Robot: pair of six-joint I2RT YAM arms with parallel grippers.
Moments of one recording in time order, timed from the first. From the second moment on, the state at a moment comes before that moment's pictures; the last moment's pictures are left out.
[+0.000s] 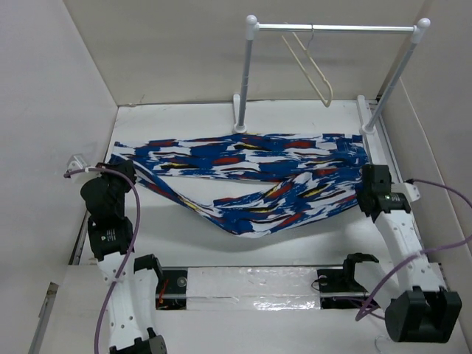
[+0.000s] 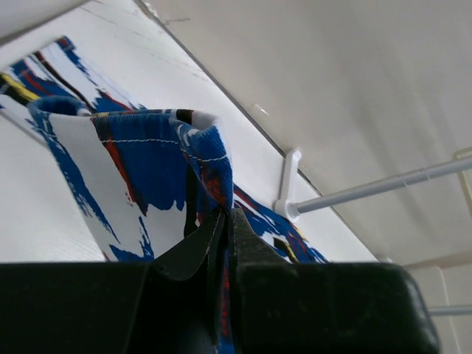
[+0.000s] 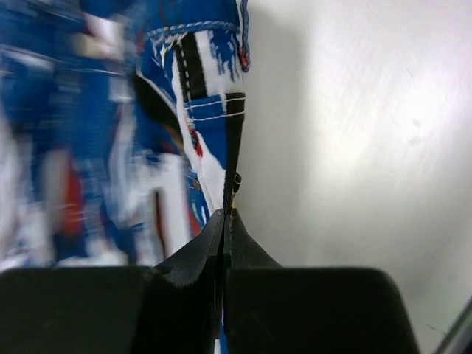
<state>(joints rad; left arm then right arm) 0.30 0.53 0.65 -0.25 0.09 -0.79 -0.04 0.93 0.69 -0.81 0.53 1.20</state>
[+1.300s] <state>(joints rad) 0.25 1.22 0.98 -0.39 -0.33 -0.76 -0.05 1.25 1.12 -0.53 0.39 0.47</state>
